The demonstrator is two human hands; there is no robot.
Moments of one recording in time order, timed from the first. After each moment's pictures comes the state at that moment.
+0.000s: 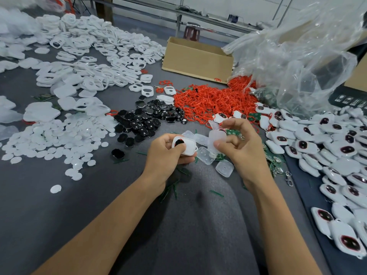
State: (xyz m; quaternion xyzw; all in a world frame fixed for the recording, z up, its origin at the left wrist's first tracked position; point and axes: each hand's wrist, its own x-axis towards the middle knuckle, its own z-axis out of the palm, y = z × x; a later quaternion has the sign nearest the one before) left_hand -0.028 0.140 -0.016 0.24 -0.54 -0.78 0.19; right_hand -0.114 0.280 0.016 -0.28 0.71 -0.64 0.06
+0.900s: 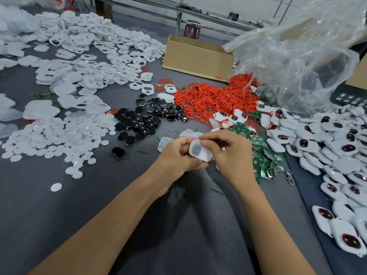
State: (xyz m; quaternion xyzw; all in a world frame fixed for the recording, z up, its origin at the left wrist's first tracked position) left_hand -0.021 0.147 -0.013 0.12 -0.59 -0.79 0.08; right_hand -0.103 0.261 0.003 -0.34 0.79 -0.50 -0.08
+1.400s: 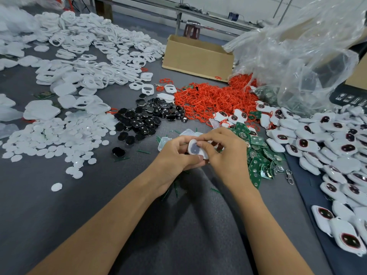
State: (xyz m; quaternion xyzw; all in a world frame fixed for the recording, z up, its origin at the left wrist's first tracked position) left_hand -0.023 0.145 -0.015 0.11 -0.54 -0.83 0.09; right_hand -0.105 0.256 -0.005 -0.39 0.81 -0.41 -0.17
